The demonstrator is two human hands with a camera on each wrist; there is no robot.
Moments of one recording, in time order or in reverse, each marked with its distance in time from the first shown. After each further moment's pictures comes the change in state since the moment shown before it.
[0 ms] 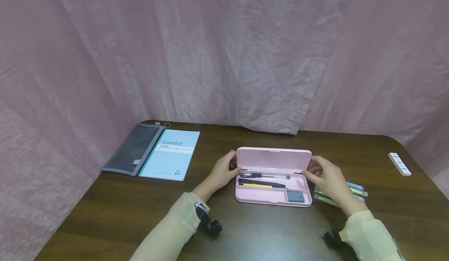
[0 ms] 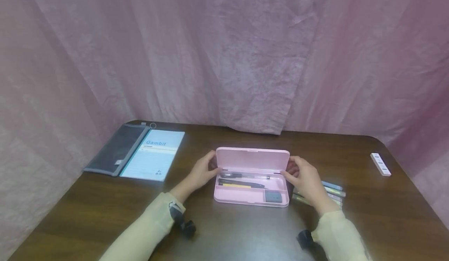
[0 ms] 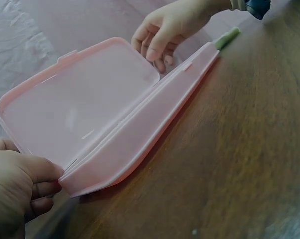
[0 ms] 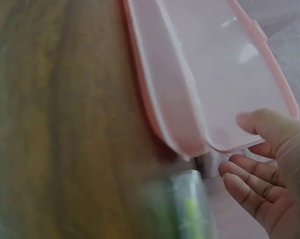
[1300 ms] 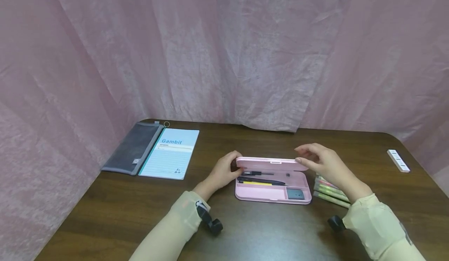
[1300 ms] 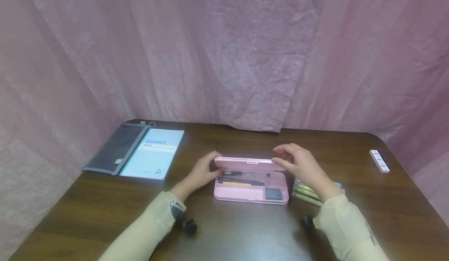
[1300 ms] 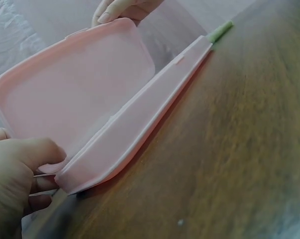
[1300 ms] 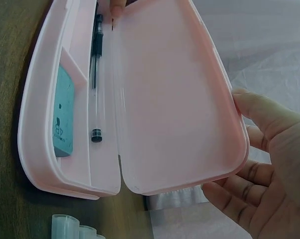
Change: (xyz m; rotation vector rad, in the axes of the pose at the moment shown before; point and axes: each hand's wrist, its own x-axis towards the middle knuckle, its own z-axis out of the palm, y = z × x) left_hand -0.004 0.006 0.001 0.070 0.001 0.108; right_hand 0.017 -0.038 -0.031 -0.023 -0.063 -0.182
